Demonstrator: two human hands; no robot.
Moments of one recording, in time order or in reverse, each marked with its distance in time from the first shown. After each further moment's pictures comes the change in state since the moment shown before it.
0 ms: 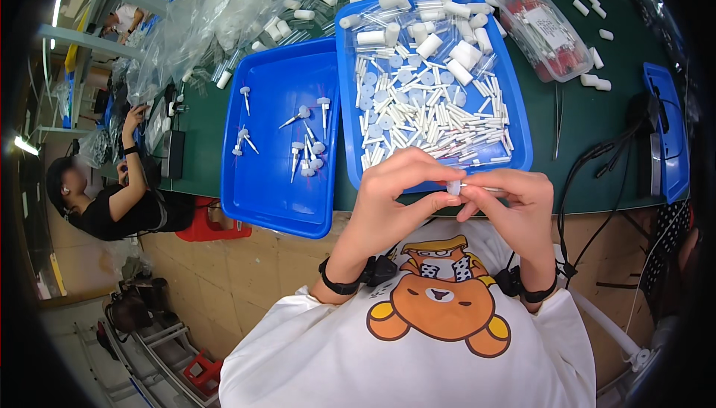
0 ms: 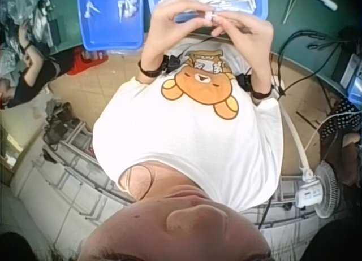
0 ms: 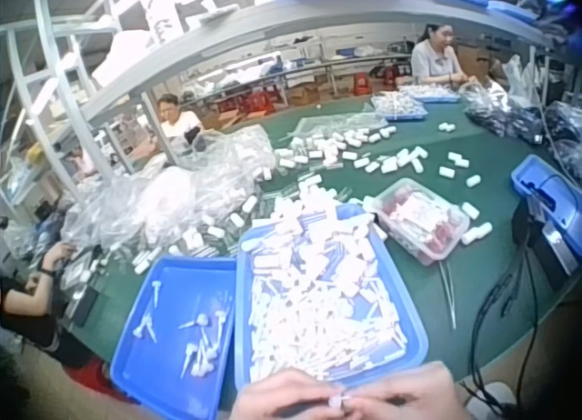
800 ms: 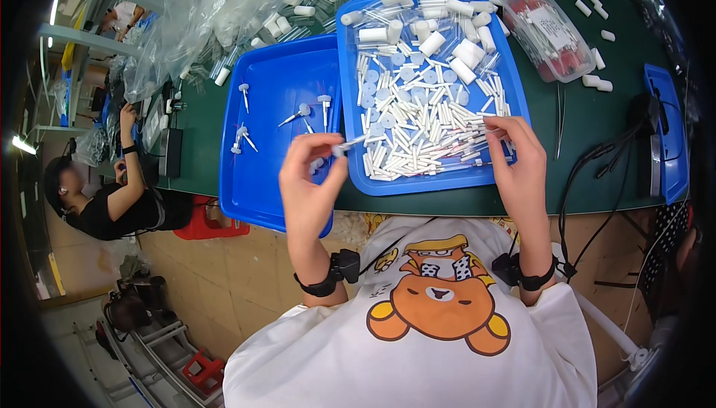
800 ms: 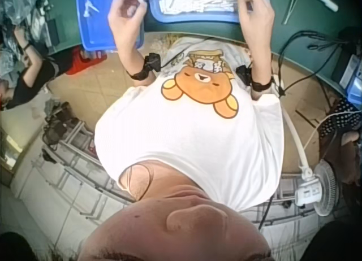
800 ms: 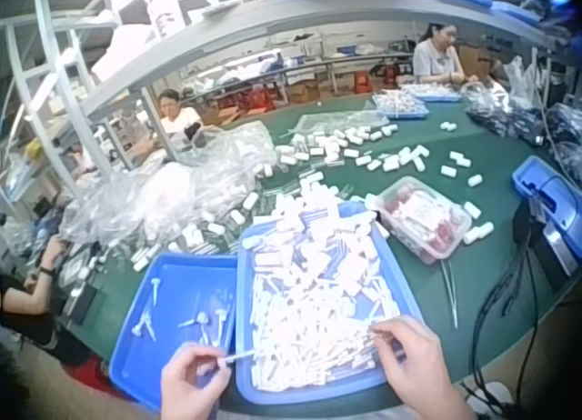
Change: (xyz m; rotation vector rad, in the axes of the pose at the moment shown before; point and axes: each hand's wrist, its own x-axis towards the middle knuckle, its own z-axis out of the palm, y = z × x) left_hand -0.030 -0.027 -0.068 0.248 0.456 -0.225; right_hand 0.030 0.036 -0.011 -0.649 0.260 -0.139
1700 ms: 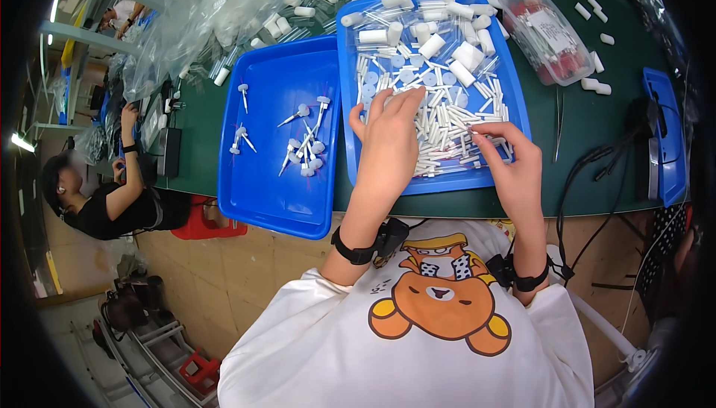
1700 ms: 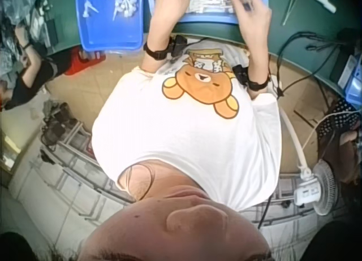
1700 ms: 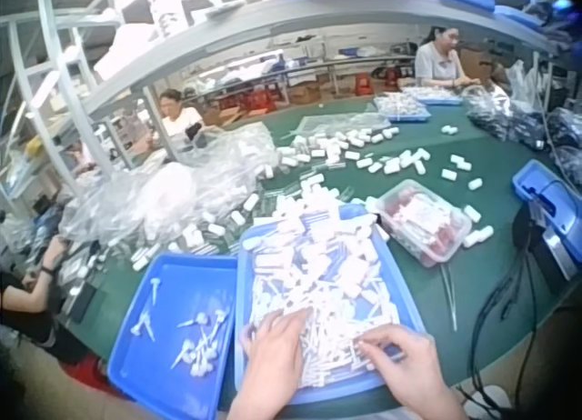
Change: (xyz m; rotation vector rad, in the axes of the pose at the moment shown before) left_hand 0.032 0.002 0.097 0.638 -0.149 0.340; right_hand 0.002 -0.004 0.006 0.261 -0.028 0.151
